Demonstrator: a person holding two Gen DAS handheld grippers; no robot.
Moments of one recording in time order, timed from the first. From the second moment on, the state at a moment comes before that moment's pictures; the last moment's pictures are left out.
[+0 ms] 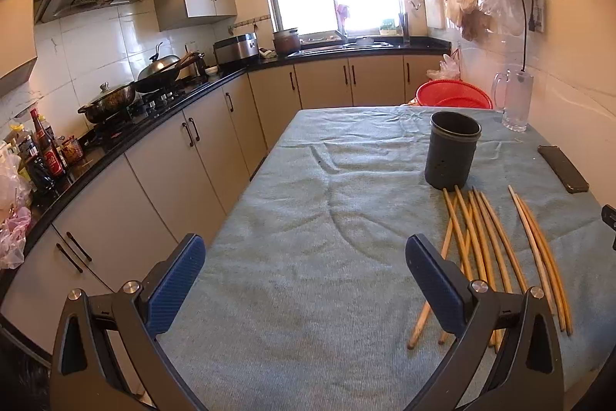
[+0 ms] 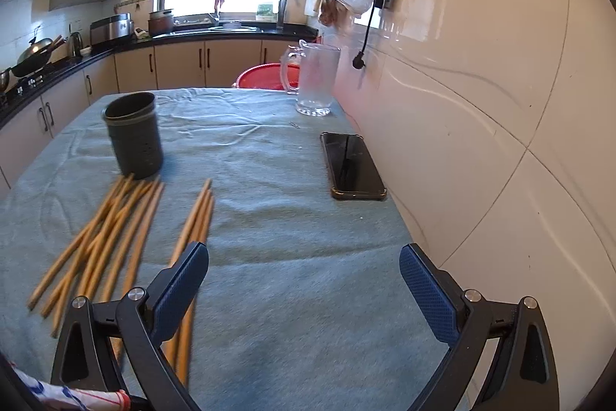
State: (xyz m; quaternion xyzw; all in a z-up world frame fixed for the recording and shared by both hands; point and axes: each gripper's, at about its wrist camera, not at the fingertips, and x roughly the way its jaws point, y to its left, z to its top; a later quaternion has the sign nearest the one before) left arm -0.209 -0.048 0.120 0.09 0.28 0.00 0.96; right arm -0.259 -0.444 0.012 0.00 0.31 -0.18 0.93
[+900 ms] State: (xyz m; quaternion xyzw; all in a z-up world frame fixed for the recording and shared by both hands) left arm -0.234 -0.050 0.122 0.11 0.28 0.01 0.95; right arm -0.298 -0.407 0.038 0.01 0.25 -0.16 0.95
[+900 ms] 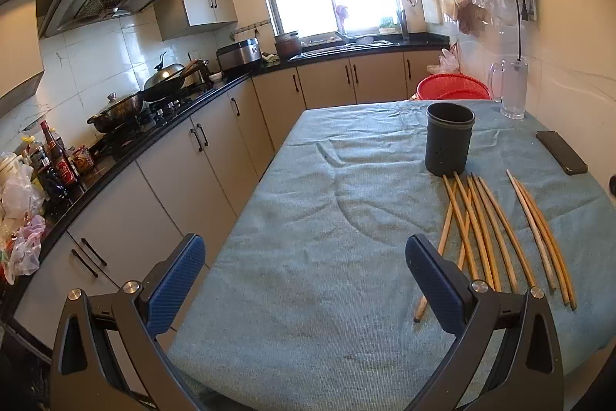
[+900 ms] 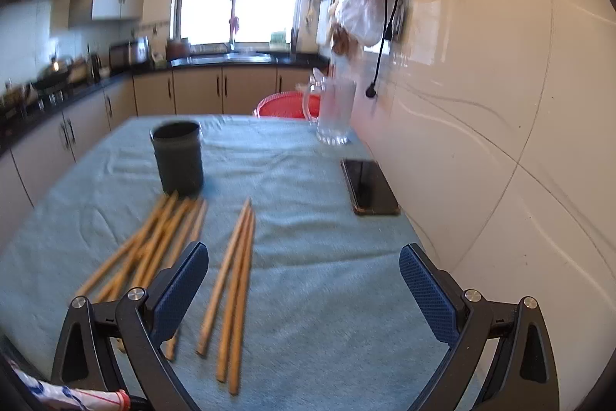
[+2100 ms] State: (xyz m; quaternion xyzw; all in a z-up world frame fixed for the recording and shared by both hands) left arm -0.179 -0.050 0.063 0.12 0.37 0.00 0.92; right arm -0.265 -0.428 0.011 0.09 0.25 -0.09 0.96
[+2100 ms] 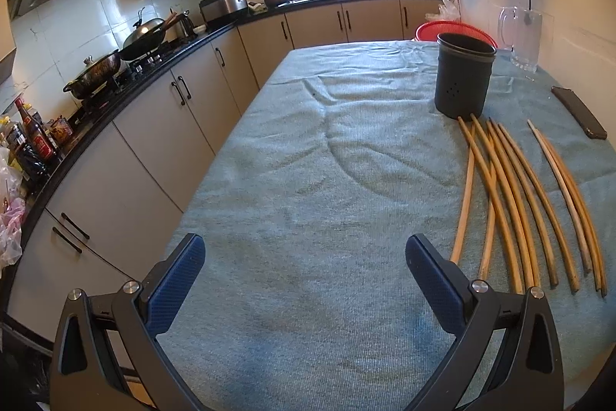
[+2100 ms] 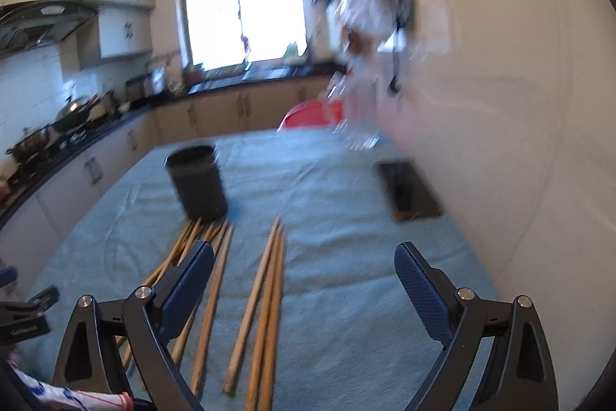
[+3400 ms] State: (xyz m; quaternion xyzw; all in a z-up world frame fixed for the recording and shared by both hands) left arm -0.090 -0.106 0.014 0.03 0.53 -0.14 0.83; right arm -0.174 -0.414 -0.060 0.01 0.47 -0.04 0.88
